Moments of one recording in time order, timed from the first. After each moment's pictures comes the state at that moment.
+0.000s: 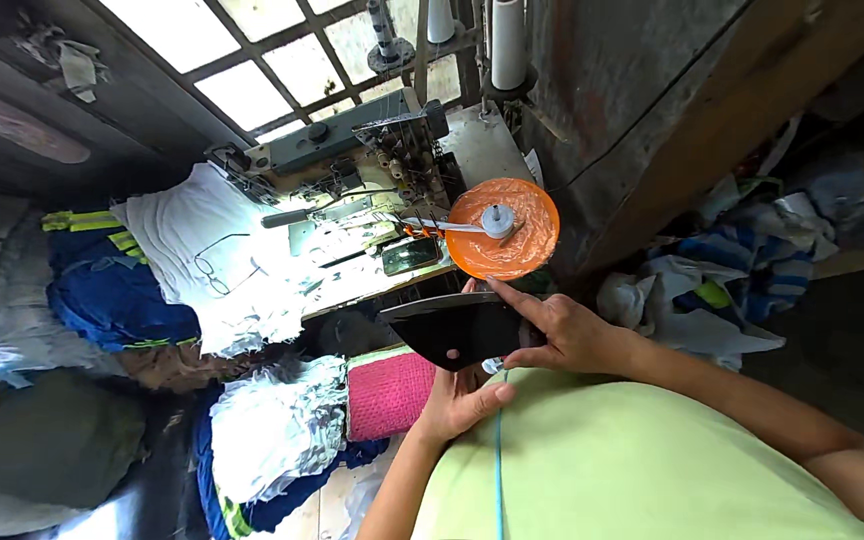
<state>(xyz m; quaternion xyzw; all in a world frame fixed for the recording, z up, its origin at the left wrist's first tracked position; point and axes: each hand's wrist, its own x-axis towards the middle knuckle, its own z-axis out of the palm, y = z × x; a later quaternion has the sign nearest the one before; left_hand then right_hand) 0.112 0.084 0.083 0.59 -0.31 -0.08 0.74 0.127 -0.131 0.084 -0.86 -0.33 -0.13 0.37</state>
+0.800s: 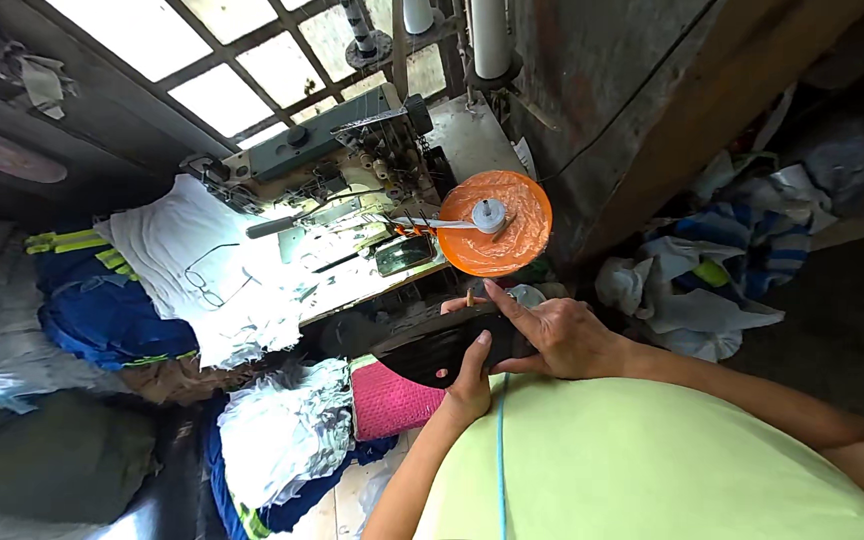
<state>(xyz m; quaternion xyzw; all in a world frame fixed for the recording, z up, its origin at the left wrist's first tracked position) 0.119 0.044 0.056 0.48 -0.15 0.01 0.87 0.115 -0.123 0.081 -0.89 -0.30 -0.23 0.25</state>
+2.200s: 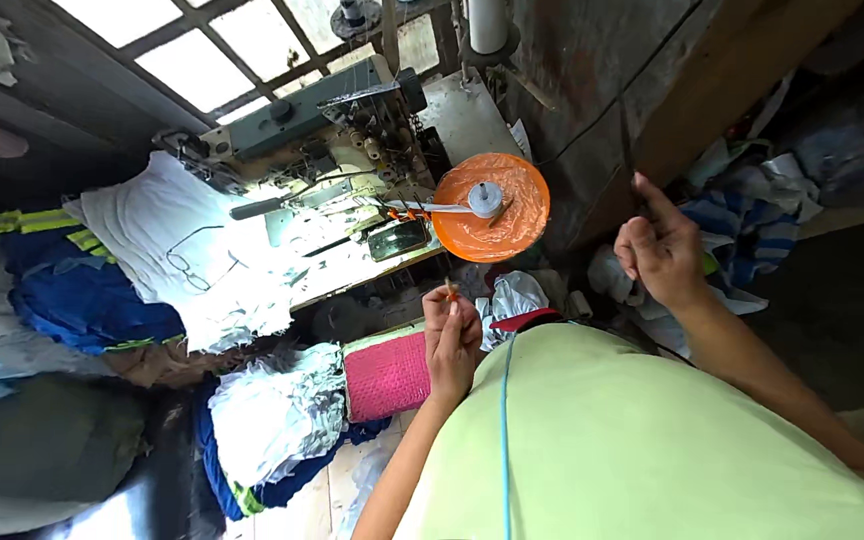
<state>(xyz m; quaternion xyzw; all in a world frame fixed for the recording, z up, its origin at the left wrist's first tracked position) 0.130 0.056 0.056 0.49 -0.10 -0.10 0.86 0.113 -0.215 0.077 -0.78 0.04 -0.21 0.59</state>
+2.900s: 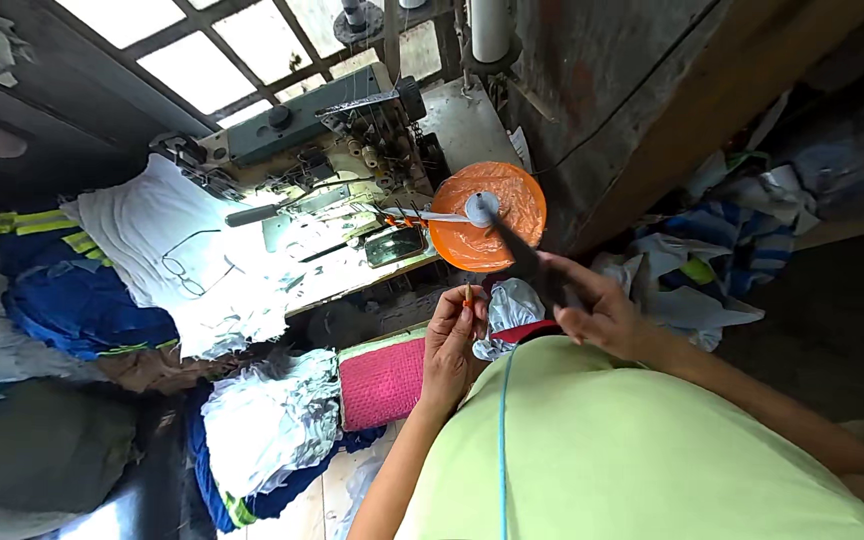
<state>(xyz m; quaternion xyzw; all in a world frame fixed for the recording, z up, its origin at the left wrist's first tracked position) 0.146 0.048 0.060 0.47 -0.18 -0.12 0.85 0.107 -0.177 0.073 -0.75 -0.14 -0.03 0.65</state>
